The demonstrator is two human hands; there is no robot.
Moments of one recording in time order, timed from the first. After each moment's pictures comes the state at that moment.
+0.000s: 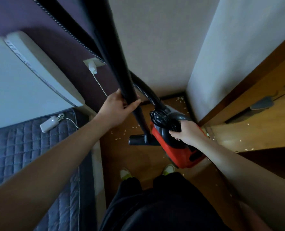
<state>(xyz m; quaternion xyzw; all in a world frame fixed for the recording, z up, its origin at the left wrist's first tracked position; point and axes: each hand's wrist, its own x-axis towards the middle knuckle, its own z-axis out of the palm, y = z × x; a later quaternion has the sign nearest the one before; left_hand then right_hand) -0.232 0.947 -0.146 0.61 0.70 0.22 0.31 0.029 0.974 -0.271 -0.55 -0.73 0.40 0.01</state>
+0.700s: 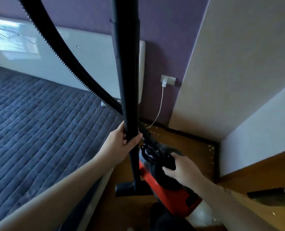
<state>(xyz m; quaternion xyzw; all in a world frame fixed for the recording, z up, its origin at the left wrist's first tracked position) -0.263 0.628 -0.099 0.40 0.76 0.45 0.23 -0.069 0.783 -0.185 -0.33 -0.89 0.31 -0.10</state>
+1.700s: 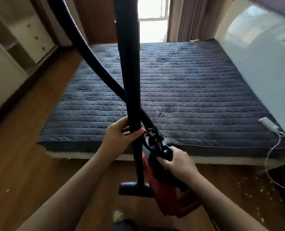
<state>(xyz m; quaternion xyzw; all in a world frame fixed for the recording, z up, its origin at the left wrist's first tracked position) -0.016 0.243 -0.080 -0.15 0.77 0.60 -0.15 -0.084 0.446 -0.153 0.19 -0.91 0.29 -0.21</state>
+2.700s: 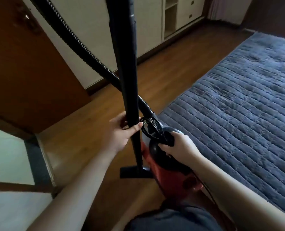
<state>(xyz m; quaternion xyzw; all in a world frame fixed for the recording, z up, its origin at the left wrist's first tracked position) 0.233 -0.267 -0.102 -0.50 0.67 0.41 -0.36 0.034 -0.199 -0.163 0.54 -0.74 0.22 -0.34</state>
